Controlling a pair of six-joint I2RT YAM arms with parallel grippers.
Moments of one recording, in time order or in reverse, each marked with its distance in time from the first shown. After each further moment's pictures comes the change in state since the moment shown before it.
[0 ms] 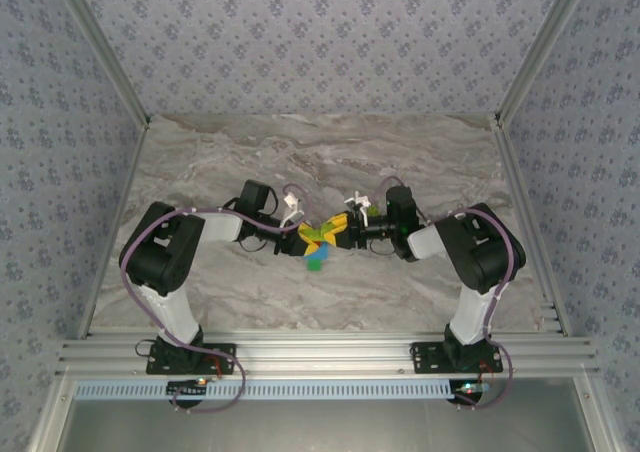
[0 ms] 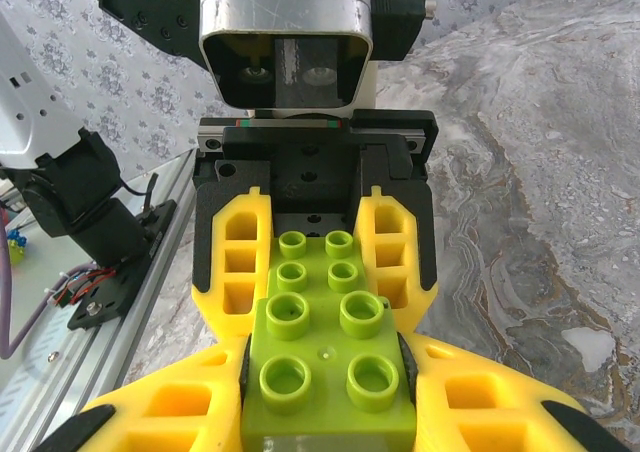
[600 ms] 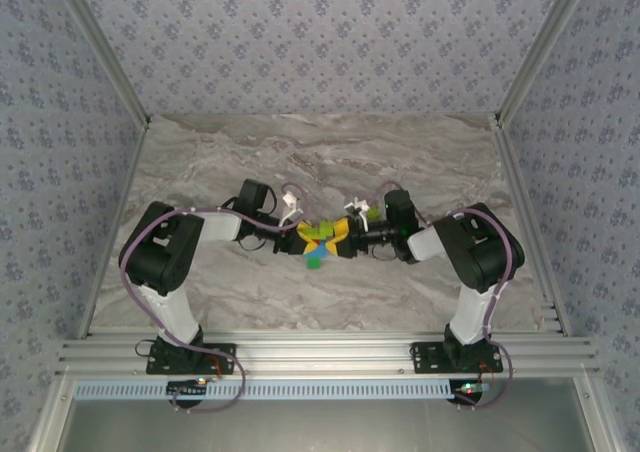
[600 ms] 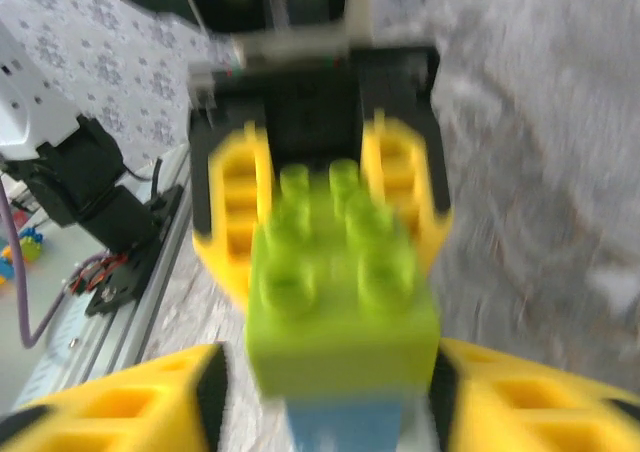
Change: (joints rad) left arm 0.011 0.000 0.000 0.005 -0.005 0.003; right arm -0.002 0.008 -0.031 -0.071 -0.007 0.015
